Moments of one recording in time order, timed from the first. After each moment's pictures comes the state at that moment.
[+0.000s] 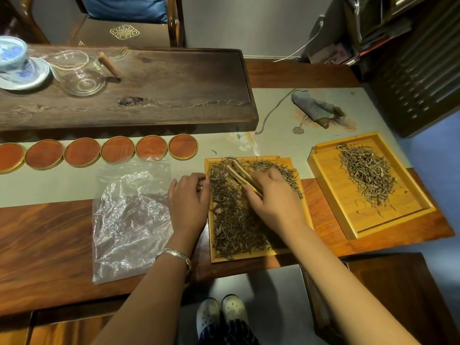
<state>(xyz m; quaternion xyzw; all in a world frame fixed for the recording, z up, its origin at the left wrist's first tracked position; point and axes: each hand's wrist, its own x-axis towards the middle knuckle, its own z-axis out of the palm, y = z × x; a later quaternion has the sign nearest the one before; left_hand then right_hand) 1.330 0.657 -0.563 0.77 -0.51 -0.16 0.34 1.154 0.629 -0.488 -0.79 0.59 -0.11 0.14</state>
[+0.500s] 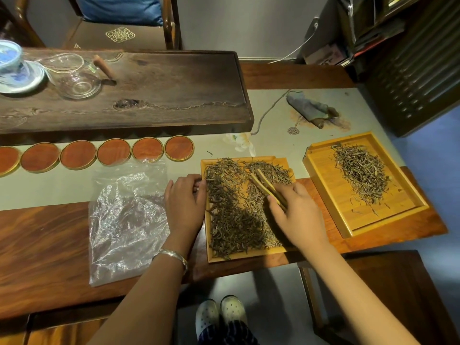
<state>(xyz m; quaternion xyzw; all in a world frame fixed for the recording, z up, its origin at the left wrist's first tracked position) 1.330 0.657 -0.565 0.77 -0.52 -0.16 0.34 1.105 0.651 -0.493 -0.76 0.62 -0.15 0.13</state>
